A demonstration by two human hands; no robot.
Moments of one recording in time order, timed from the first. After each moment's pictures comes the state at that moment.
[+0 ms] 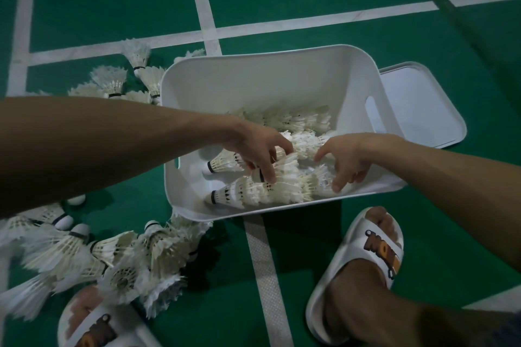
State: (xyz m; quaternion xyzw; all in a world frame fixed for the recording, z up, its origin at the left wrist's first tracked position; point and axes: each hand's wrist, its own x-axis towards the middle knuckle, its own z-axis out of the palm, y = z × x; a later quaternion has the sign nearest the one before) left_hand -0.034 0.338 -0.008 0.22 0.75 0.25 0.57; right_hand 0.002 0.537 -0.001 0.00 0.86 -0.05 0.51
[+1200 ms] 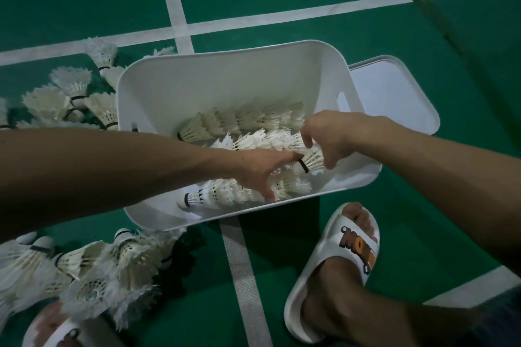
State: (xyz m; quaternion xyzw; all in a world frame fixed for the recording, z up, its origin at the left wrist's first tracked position) left_hand -0.001 0.381 -0.047 0.41 0.79 0.16 0.42; right_hand -0.004 0.540 0.033 -0.16 0.91 0.10 0.38
